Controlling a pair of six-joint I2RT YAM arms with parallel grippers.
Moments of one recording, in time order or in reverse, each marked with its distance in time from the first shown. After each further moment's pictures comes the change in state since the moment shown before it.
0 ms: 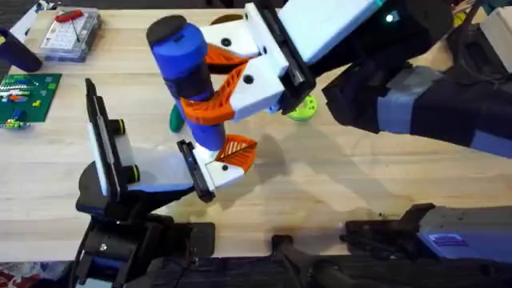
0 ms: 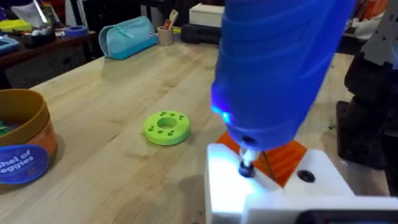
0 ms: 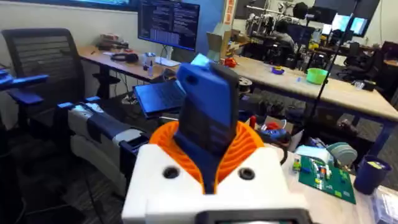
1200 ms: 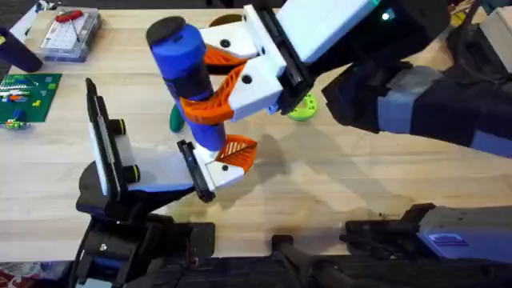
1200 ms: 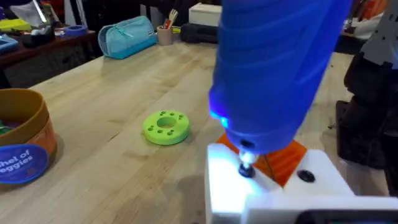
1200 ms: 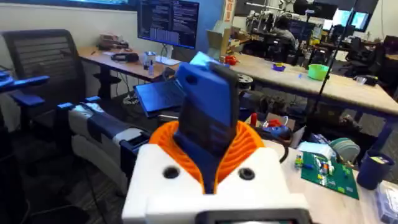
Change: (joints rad) left arm 0.000 0.000 0.000 -0.002 0.000 -0.001; right arm 0.000 0.000 0.000 -0.033 0.000 -0.010
